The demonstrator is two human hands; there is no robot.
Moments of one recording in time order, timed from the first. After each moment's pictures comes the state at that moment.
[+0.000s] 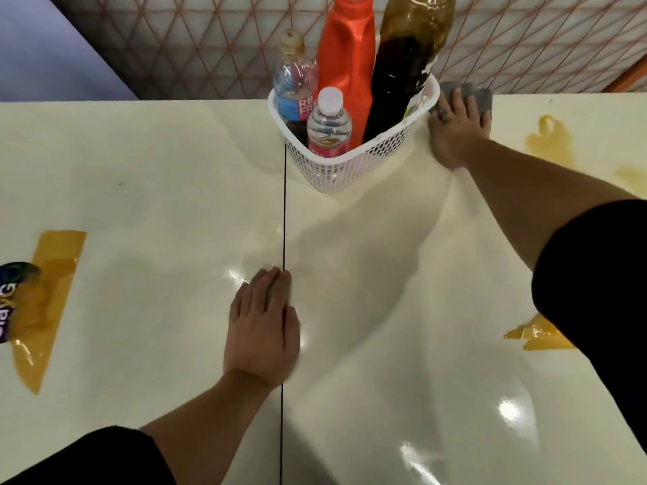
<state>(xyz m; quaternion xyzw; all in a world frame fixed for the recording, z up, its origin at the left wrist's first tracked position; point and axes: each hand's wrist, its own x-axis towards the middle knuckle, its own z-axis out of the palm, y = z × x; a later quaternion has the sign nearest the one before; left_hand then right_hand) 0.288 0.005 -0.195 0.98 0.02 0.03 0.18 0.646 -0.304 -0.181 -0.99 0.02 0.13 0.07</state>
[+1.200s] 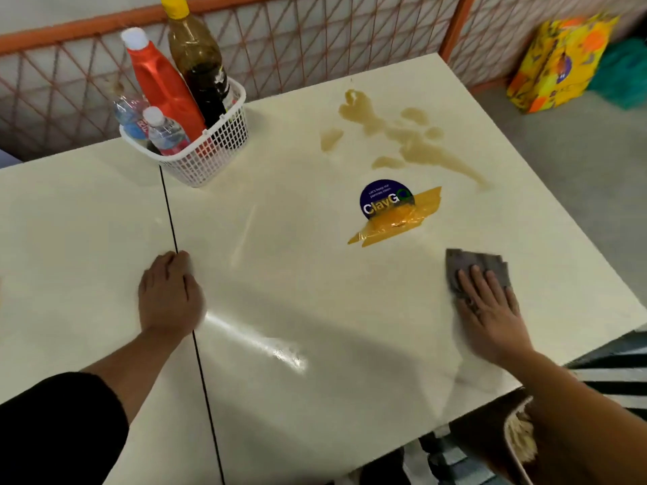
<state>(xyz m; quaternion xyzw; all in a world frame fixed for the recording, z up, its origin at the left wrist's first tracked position) 0.283 -0.007 -0.176 1.00 0.00 0.04 0.09 0.104 -0.542 -0.168 -0.97 0.15 0.15 0.11</state>
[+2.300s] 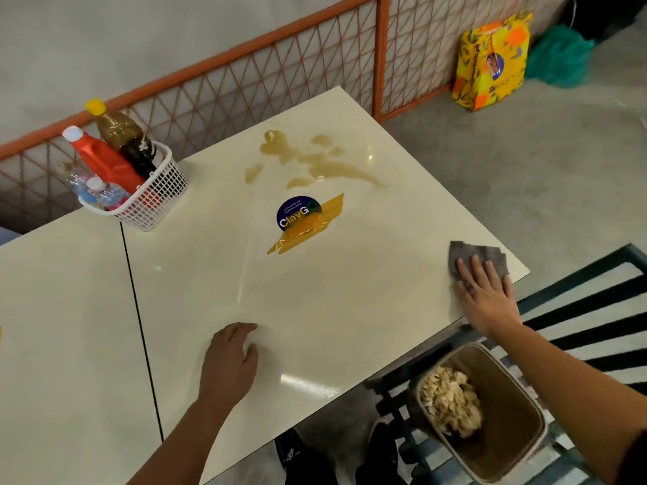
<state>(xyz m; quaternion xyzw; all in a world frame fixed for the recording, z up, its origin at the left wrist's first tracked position) 0.098 -0.209 -0.128 0.97 -0.12 -0.07 0.19 0.008 -0.704 -0.157 -0.94 0.24 0.19 0.13</state>
